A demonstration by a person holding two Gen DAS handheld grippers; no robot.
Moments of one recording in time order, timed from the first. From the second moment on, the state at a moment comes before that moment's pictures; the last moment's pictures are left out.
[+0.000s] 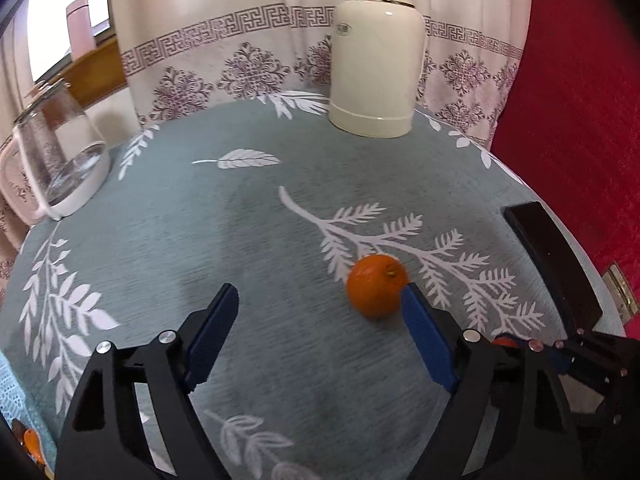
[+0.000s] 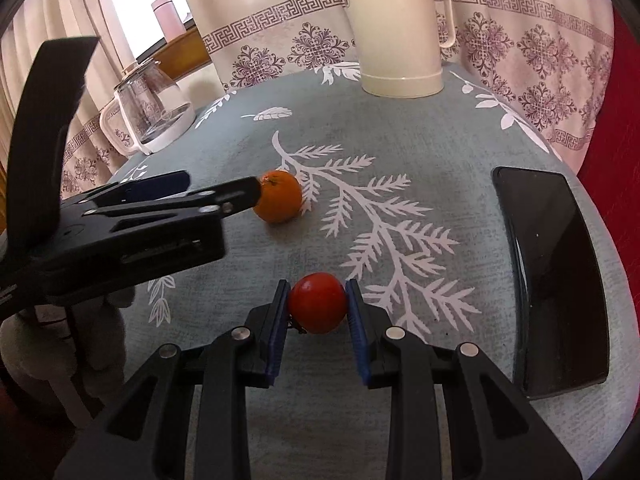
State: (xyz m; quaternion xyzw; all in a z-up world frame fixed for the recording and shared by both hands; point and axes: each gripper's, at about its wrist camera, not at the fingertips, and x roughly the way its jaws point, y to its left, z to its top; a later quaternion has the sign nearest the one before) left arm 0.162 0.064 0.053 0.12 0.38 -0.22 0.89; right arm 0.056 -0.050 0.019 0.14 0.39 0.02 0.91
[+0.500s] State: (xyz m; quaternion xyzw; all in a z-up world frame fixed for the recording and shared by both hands) left arm 0.174 0.046 0.028 0.08 0.43 -0.27 0.86; right arm 0.057 -0.049 0.014 0.14 0.39 0.02 0.91
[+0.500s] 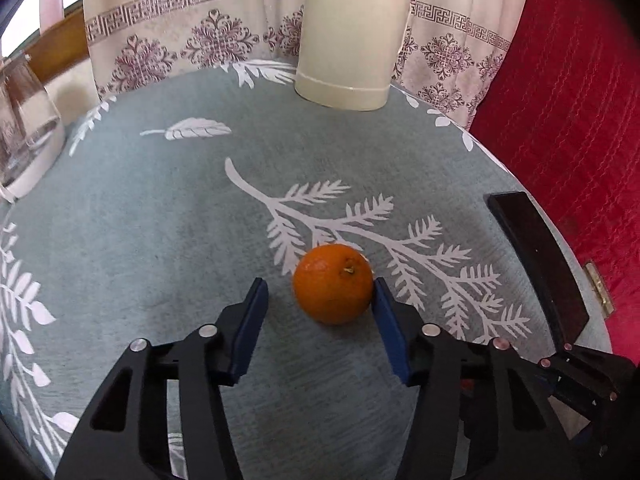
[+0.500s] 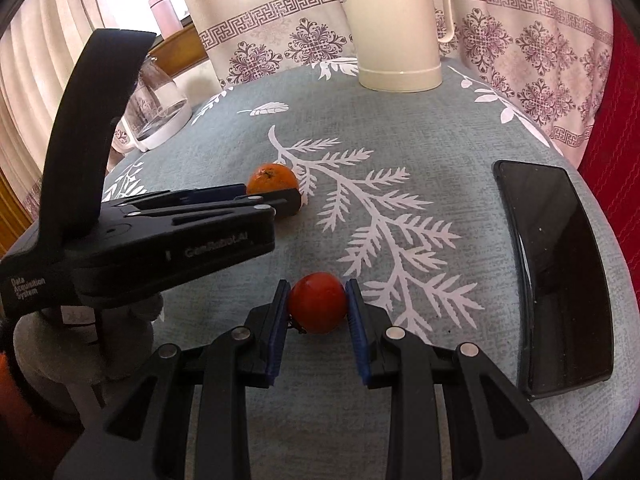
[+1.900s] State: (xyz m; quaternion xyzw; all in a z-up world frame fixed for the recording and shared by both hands) left arm 0.117 0.122 0.068 0.07 0.36 -0.15 0.92; right arm 0.055 -0.047 0.017 0.13 0.38 0.02 0.91
